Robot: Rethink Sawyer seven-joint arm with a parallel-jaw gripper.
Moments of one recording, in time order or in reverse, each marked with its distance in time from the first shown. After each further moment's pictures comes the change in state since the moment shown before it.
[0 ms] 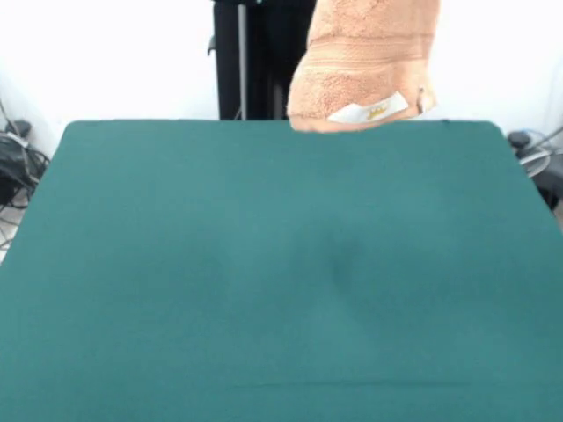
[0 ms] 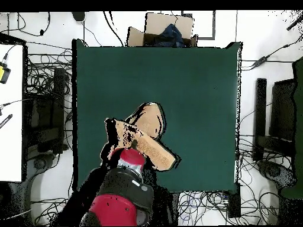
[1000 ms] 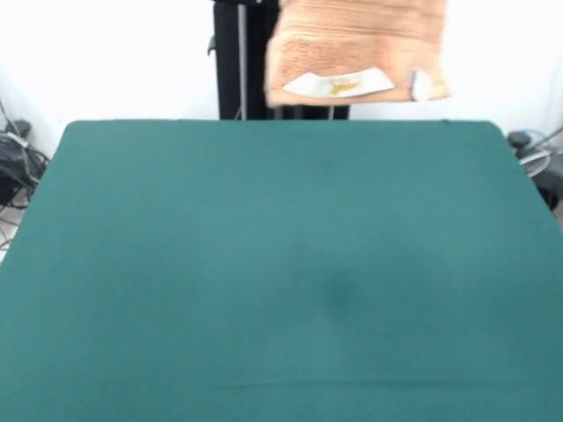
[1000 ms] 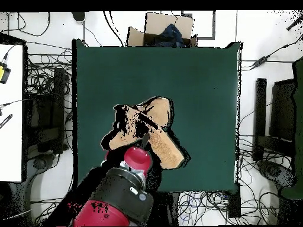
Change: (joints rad) arm 0.054 -0.030 0.033 -0.111 -0.384 0.000 0.424
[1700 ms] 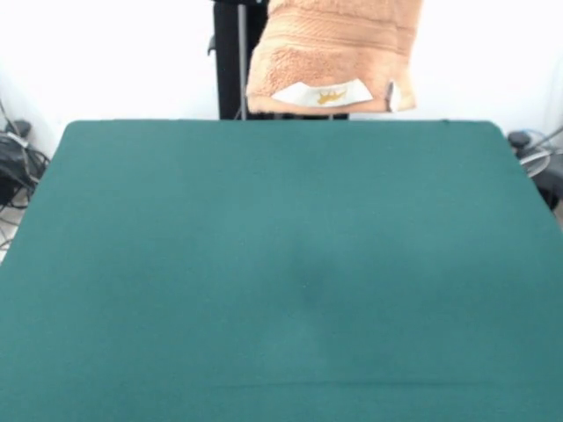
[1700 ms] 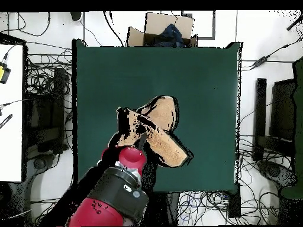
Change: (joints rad) arm 0.055 0.027 -0.006 0.000 -0.127 -0.010 0.028
